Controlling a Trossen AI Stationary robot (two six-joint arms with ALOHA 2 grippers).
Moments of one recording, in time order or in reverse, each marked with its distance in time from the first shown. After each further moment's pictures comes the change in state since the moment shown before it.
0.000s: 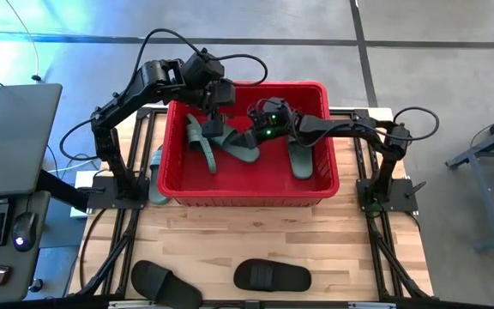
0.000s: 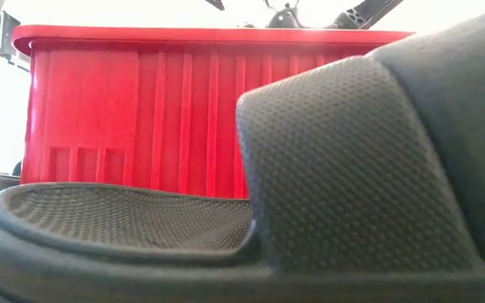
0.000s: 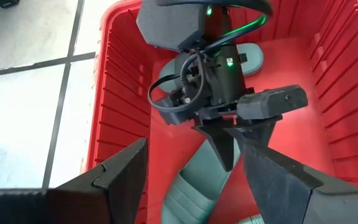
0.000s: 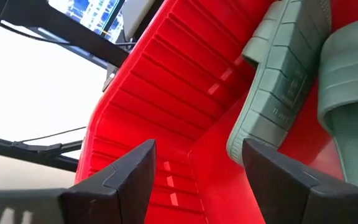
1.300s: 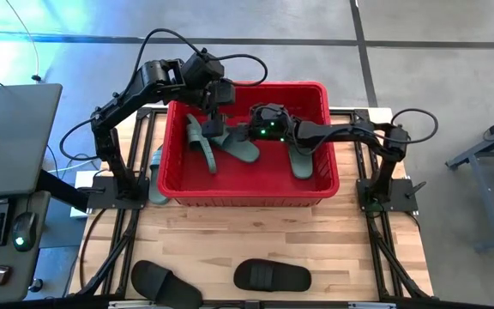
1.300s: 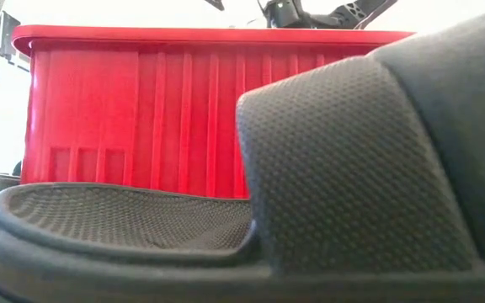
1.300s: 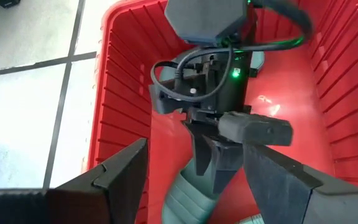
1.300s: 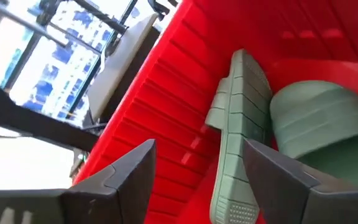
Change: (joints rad) left arm 0.000 0.000 0.000 0.000 -0.004 0.000; right arm 0.066 0.006 0.000 0.100 0.426 0.143
